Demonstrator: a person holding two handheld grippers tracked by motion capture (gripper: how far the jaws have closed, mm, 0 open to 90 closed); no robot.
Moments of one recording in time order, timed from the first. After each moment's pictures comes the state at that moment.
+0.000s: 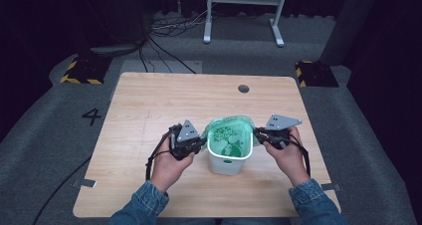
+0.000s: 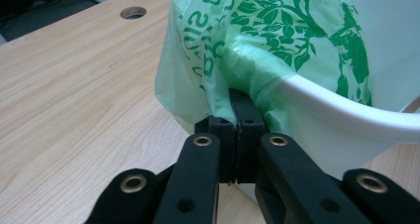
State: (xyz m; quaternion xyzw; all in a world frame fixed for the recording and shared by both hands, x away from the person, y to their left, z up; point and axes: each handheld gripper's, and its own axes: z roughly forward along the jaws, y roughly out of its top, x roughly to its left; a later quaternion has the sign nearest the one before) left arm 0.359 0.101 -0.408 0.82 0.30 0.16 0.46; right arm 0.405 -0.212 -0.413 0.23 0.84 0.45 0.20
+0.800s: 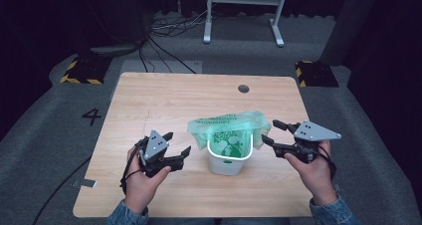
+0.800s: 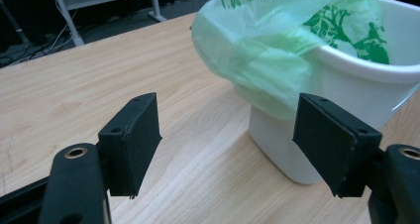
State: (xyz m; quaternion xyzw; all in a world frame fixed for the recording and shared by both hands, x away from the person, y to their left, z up) left arm 0.310 0.156 -0.404 0.75 0.38 0.23 0.49; right arm 0.348 -0.245 -0.363 0.25 0.78 0.51 0.25
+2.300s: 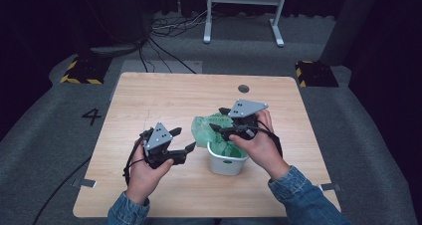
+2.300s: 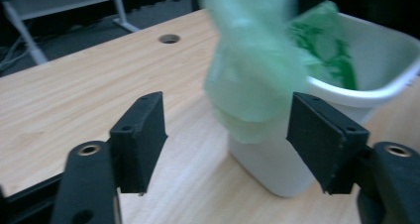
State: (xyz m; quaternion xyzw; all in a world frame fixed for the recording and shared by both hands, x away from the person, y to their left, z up) left arm 0.328 0.151 -0.395 0.77 0.32 0.19 0.51; right arm 0.400 -0.110 -0.346 0.18 0.85 0.45 0.20
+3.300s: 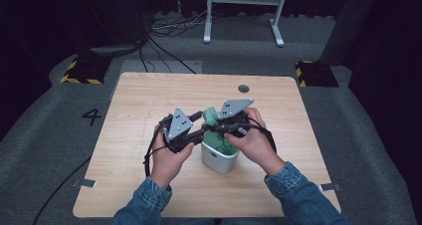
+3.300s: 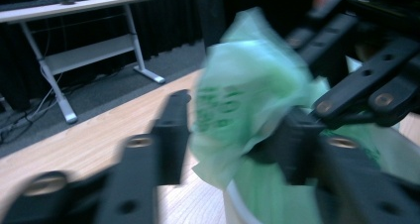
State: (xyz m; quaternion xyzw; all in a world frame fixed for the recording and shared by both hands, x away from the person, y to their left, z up) left arm 0.357 0.109 -0.372 0.73 0.31 0.26 0.55; right arm 0.406 -0.092 -0.347 0.13 0.89 0.41 0.15
